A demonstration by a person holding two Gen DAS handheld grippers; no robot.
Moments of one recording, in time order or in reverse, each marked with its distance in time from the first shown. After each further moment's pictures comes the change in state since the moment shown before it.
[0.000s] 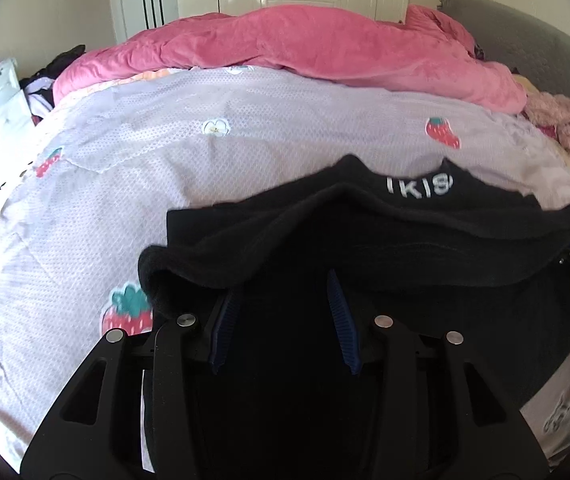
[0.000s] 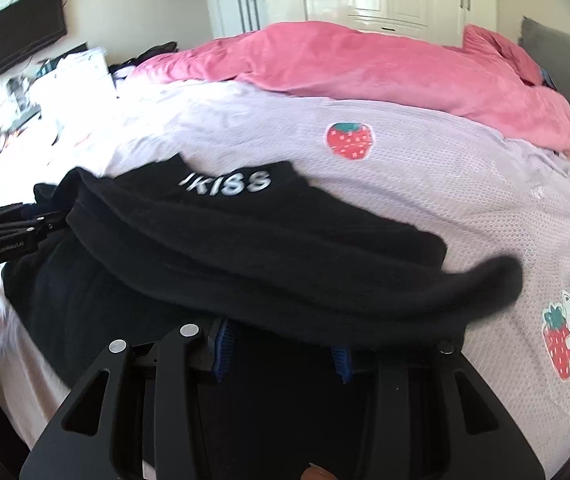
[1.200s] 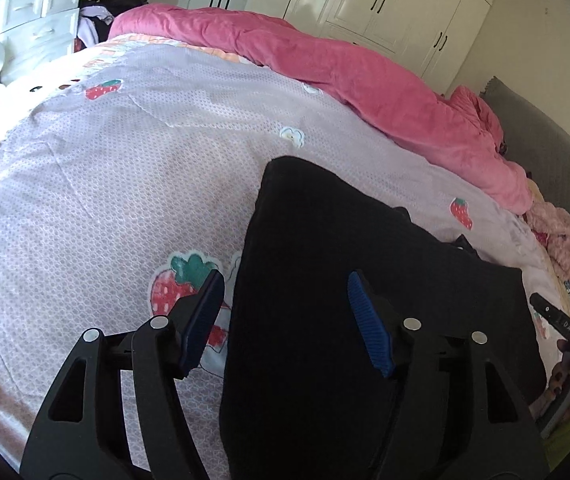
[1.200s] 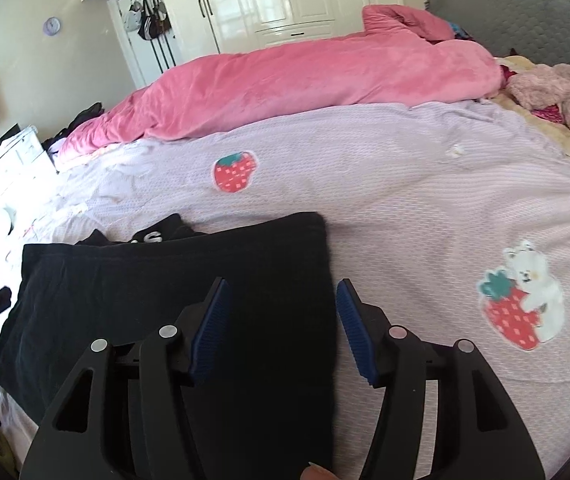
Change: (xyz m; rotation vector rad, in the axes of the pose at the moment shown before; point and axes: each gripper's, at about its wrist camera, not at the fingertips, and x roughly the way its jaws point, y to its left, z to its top) left arm -0.019 0.070 -0.028 -0.333 -0.072 -0.088; right arm -0.021 -0.073 -0.004 0.281 -0.086 -0.134
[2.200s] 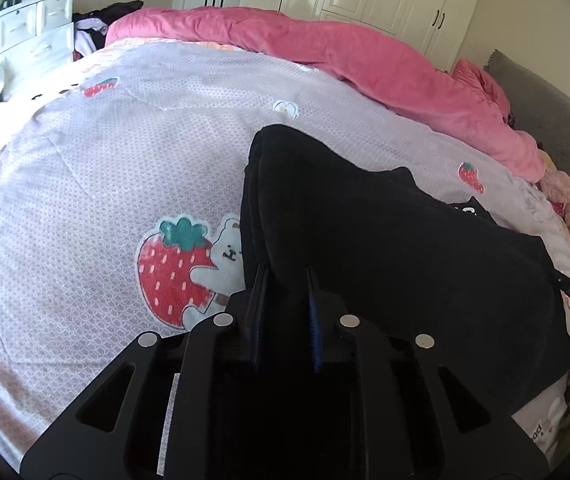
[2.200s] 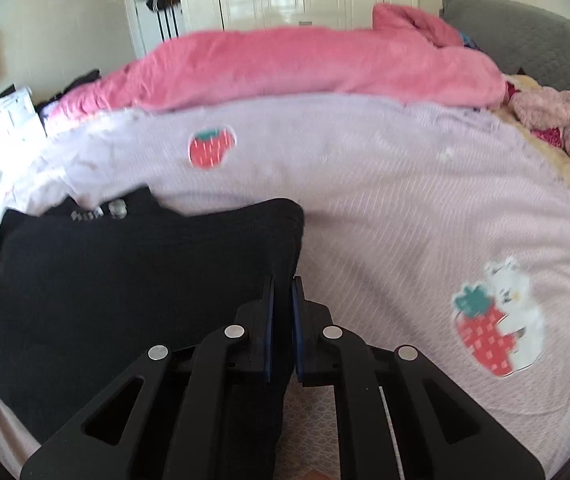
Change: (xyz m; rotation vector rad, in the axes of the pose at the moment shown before) left arm 0.004 -0.013 -0.022 0.069 0.019 0.076; right arm 0.019 -0.013 -0.003 -0.115 0.064 -0.074
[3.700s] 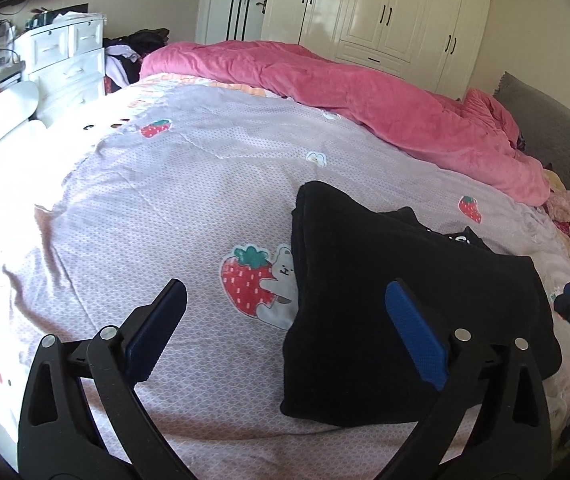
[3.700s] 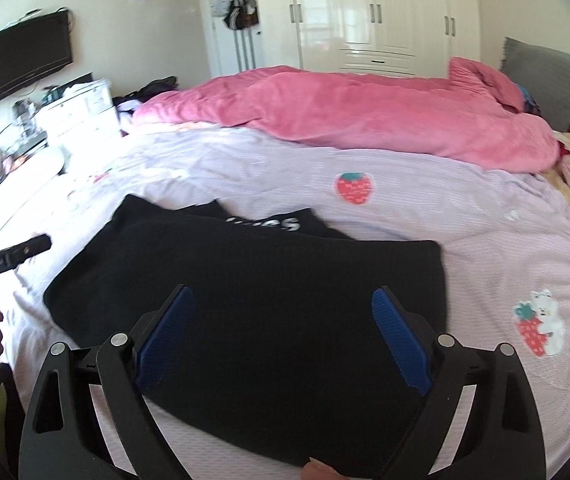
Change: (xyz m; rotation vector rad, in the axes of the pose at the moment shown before) left arm -0.079 0.013 0.005 -0.016 -0.112 0.082; right arm -0.091 0.119 -0.013 -0.160 -0.117 0.204
